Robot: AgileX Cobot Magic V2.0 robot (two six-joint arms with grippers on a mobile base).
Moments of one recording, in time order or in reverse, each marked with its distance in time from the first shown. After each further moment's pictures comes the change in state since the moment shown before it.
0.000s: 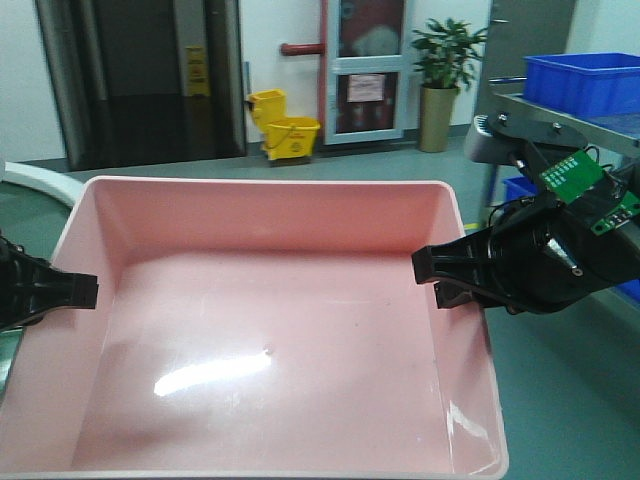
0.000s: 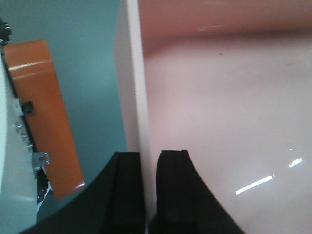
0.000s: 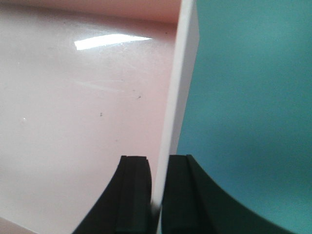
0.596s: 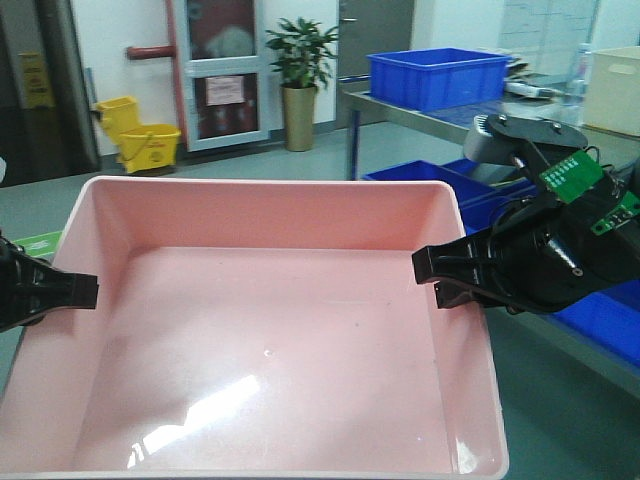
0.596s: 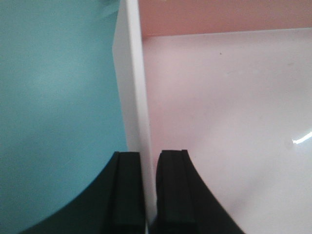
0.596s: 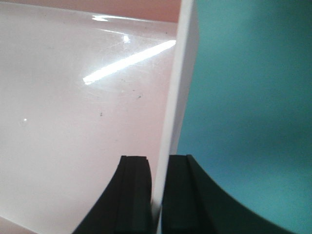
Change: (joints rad) left arm 0.000 0.000 0.000 0.000 0.000 0.000; right arm 0.000 0.000 0.000 0.000 0.000 0.000
